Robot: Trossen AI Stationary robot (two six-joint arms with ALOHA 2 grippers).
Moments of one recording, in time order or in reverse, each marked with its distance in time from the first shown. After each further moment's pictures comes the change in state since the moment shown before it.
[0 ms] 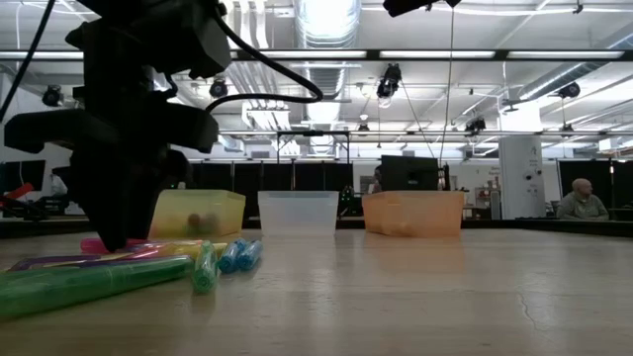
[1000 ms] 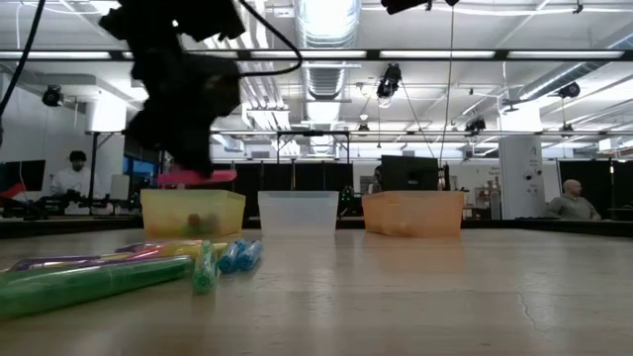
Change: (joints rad) left arm 0.215 -0.255 0.026 0.013 -0.052 -0.583; right arm 0.001 0.000 0.000 0.019 0.001 0.011
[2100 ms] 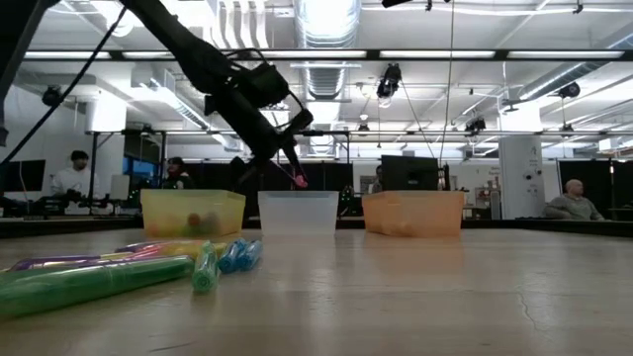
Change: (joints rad) left arm 0.611 0.322 0.233 0.423 0.318 -0.184; right arm 0.000 -0.001 0.000 0.057 -0.001 -0.037
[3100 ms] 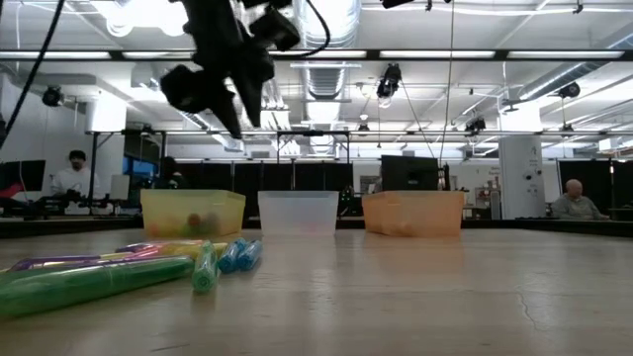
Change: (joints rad) left arm -0.519 -0.174 0.171 -0.711 -0.227 -0.011; right arm 0.002 0.000 0.000 -0.008 -0.001 0.007
